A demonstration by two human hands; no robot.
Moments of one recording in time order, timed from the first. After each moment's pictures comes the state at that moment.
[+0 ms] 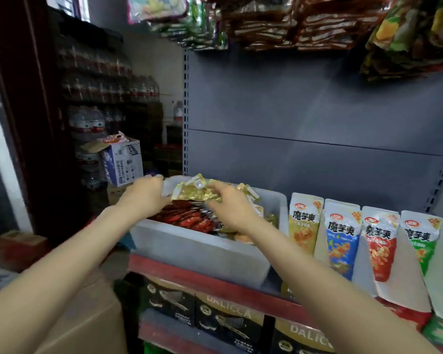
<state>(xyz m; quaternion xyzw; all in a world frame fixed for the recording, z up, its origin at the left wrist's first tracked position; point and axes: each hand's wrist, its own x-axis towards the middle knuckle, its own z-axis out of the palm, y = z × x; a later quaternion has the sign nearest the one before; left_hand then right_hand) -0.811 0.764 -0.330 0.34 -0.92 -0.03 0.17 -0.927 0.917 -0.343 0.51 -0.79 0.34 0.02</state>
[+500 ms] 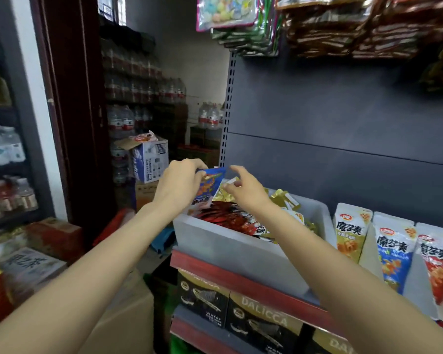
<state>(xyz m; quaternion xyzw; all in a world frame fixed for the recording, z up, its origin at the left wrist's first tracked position) -0.778 0.757 -0.317 0.26 -0.87 -0.13 0.40 -0.907 0.848 -0.329 0.46 -0.78 0.43 -0.03</state>
